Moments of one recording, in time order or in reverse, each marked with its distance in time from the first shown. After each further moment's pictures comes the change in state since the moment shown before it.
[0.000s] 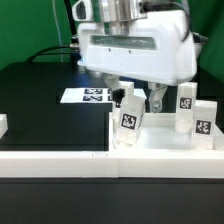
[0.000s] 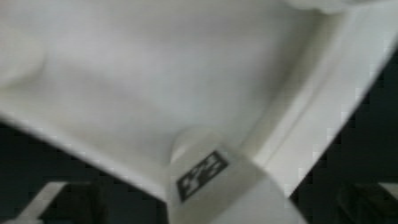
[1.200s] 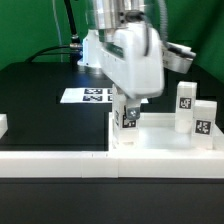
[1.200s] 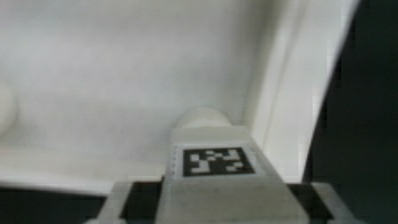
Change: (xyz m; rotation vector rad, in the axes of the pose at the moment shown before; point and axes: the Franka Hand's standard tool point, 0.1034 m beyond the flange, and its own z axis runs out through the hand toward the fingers) arm 0.003 0.001 0.007 0.067 -0.005 0.773
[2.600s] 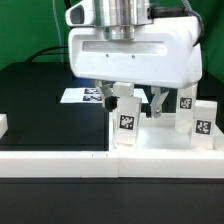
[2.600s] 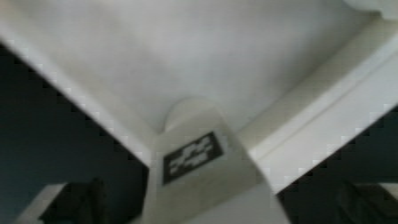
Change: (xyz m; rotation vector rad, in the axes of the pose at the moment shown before) arm 0.001 -0.001 -0.005 -0.030 0.058 -0.937
